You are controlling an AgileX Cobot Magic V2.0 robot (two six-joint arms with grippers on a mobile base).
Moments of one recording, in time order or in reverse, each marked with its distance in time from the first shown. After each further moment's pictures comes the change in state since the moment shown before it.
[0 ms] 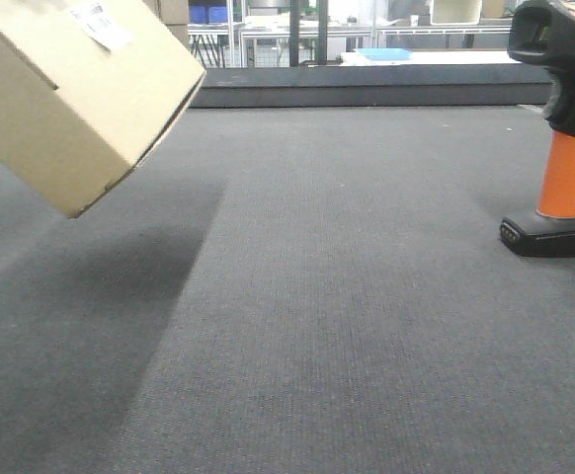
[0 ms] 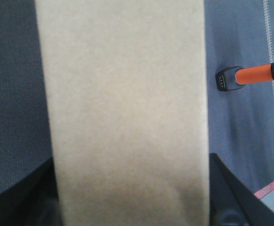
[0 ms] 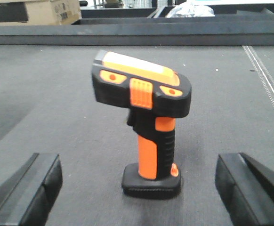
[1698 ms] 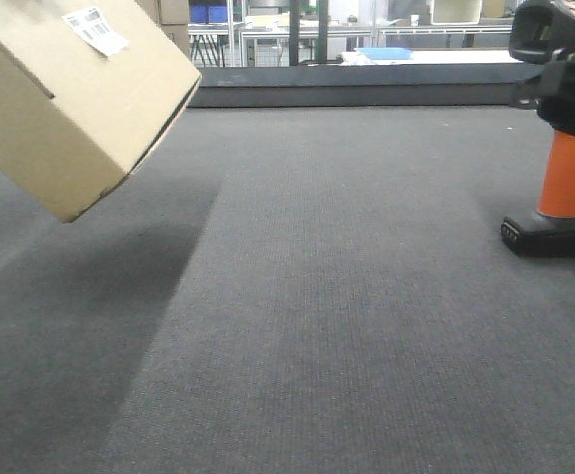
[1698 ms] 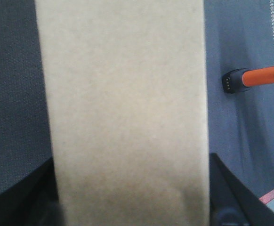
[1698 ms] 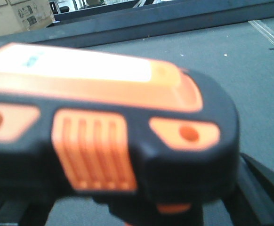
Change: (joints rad) left arm 0.000 0.000 0.004 0.014 -0.013 0.004; right arm 0.000 0.851 -0.175 0.010 -0.684 0.157
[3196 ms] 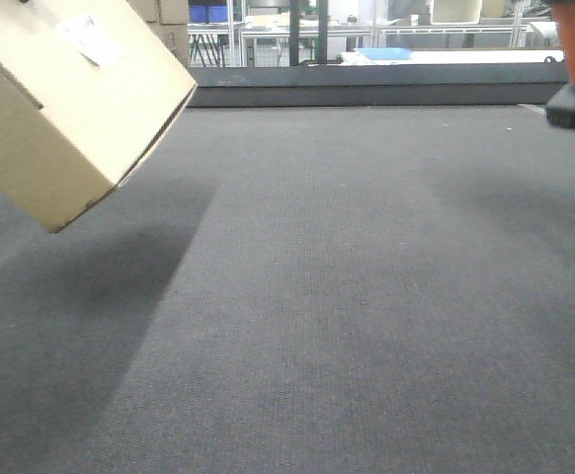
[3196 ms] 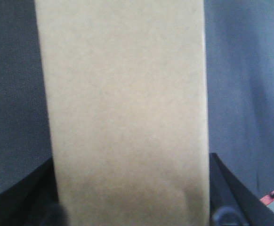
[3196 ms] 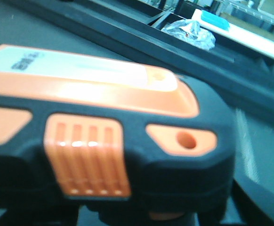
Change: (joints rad) left arm 0.000 0.000 0.000 0.035 0.009 0.000; right arm 0.002 -0.163 -0.431 0.022 0.648 -0.645
